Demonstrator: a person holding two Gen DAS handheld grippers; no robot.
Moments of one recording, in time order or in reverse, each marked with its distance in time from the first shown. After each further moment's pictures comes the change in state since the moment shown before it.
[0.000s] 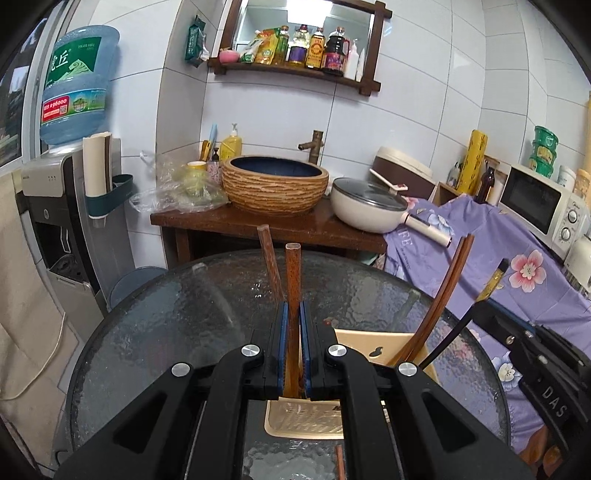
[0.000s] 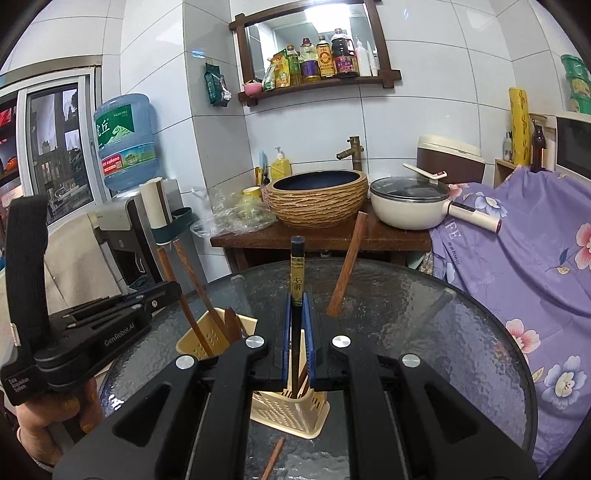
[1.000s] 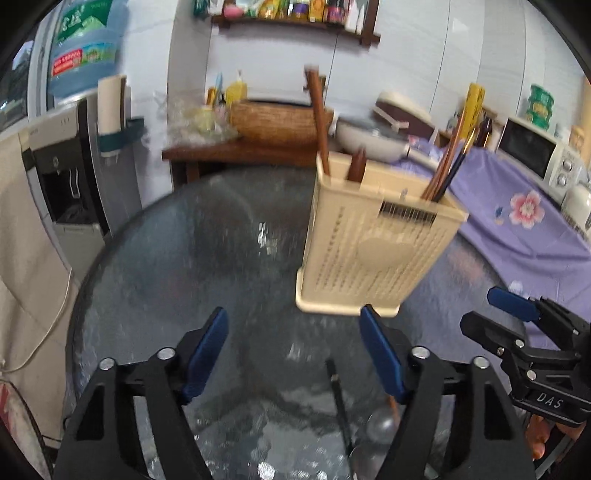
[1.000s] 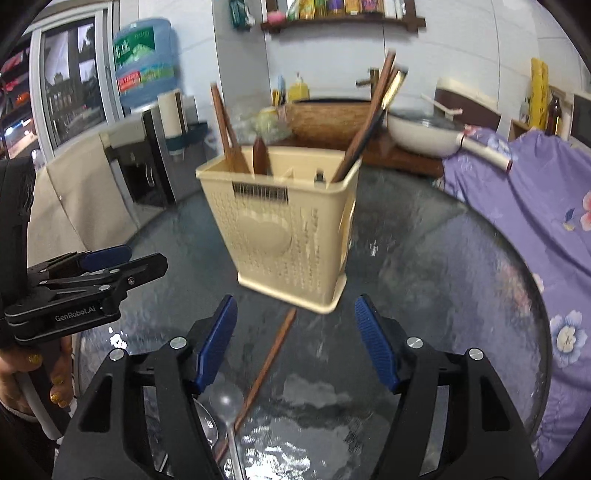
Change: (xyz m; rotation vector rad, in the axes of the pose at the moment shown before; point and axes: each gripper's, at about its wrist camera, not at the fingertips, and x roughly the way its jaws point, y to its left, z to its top) left arm -0.027 0.030 -0.121 0.017 0.209 -0.002; right arm -0.011 0.020 -0.122 -0.083 0.269 0.017
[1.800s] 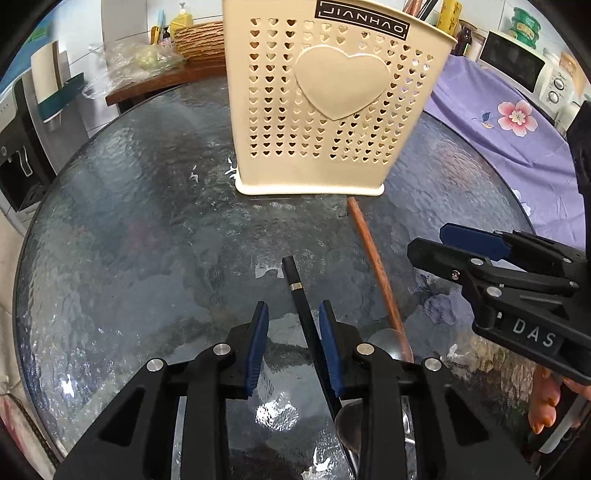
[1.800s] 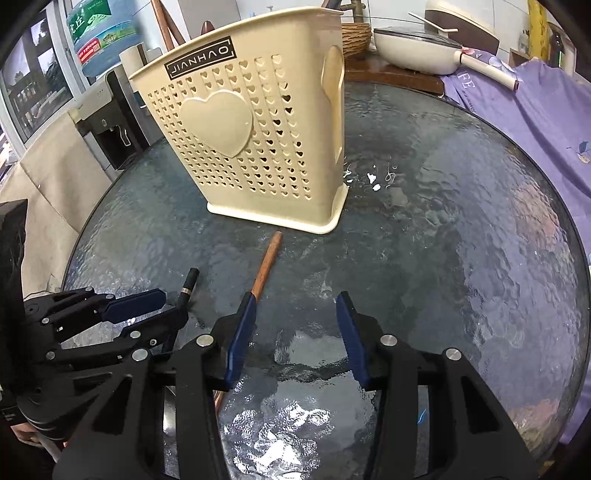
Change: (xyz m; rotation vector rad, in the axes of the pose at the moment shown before) left arm 0.059 -0.031 -0.053 0.144 0.277 -0.066; right arm 0.068 -0.018 -0.035 0.113 0.229 0.006
